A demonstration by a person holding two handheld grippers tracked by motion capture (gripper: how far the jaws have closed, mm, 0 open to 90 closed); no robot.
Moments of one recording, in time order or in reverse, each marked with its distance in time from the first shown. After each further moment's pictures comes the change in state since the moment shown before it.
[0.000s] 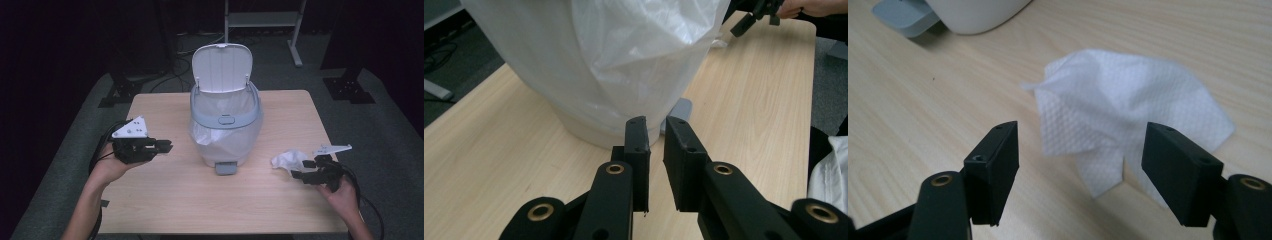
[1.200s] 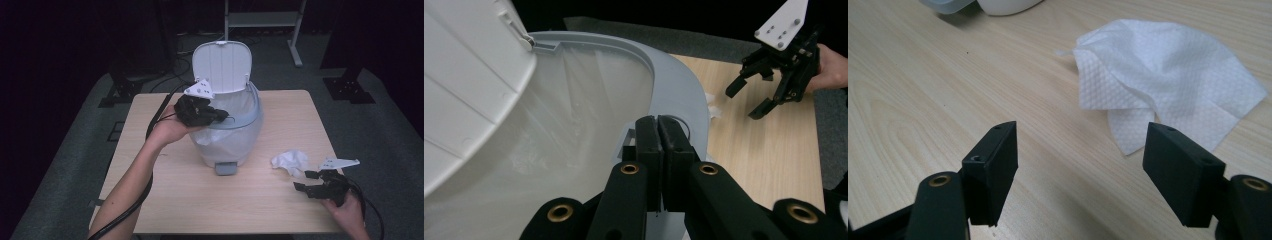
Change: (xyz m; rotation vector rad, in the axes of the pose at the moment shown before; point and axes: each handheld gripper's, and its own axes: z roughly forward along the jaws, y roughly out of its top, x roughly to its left) left arm -0.004 0.138 0.091 -0.004 -0.071 0.087; right arm 0.014 -0.033 -0.013 -0.044 0.042 -0.030
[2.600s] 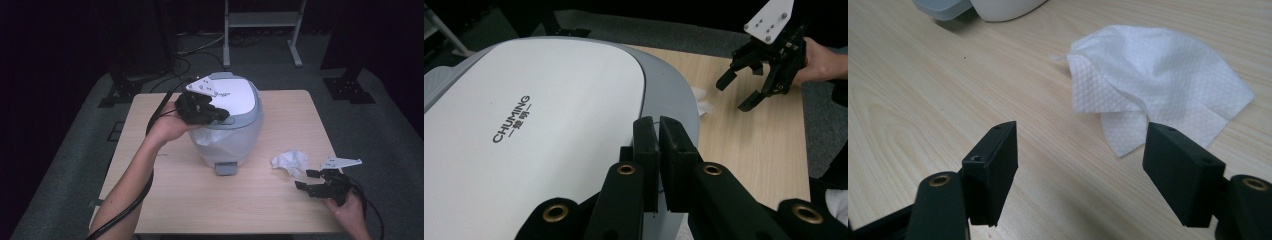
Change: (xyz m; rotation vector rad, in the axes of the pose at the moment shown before) left arm -0.001 0.012 -0.003 0.043 -0.024 0.024; right arm -0.003 0.000 -0.003 -0.015 -0.007 0.003
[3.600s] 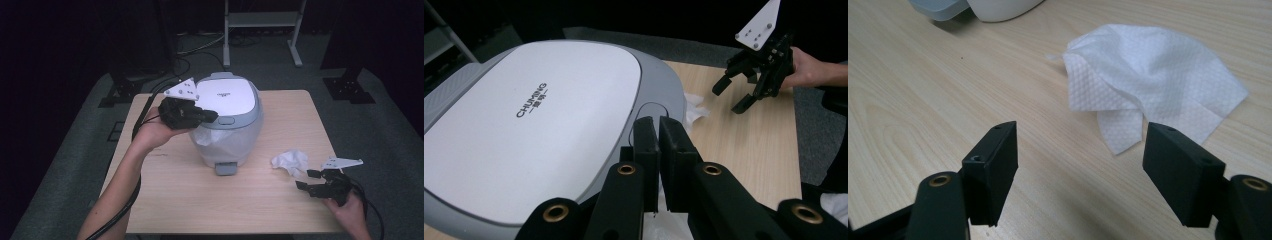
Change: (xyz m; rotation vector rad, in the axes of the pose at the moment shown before) left arm -0.008 -0.017 -0.031 -0.075 0.020 -0.009; right arm -0.001 -0.001 -0.002 -0.002 -0.007 0.007
